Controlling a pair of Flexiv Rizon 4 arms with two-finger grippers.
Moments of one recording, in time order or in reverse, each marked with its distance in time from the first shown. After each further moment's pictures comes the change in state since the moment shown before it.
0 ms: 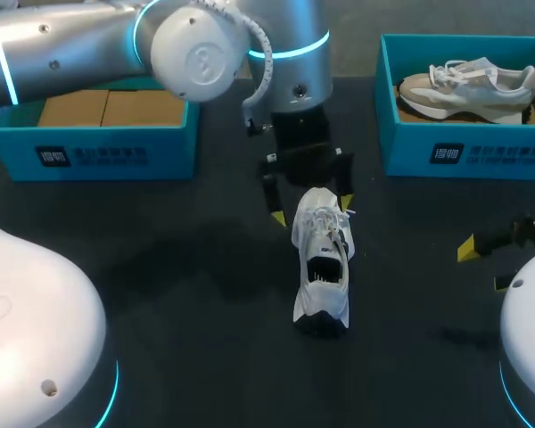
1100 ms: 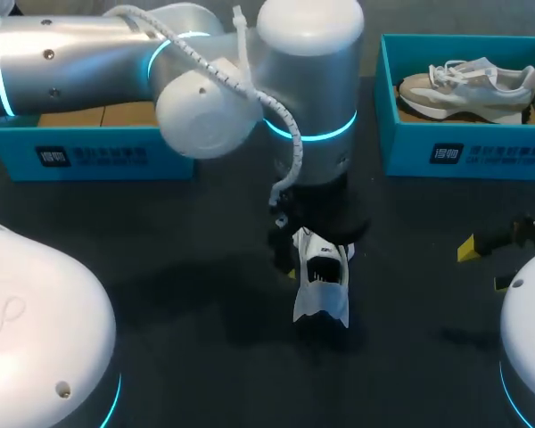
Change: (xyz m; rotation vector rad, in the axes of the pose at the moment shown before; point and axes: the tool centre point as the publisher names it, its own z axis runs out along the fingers) left arm 0.026 -0.054 0.030 -0.214 -0.011 -0.693; right arm 0.000 0.000 0.000 0.000 0.000 0.000
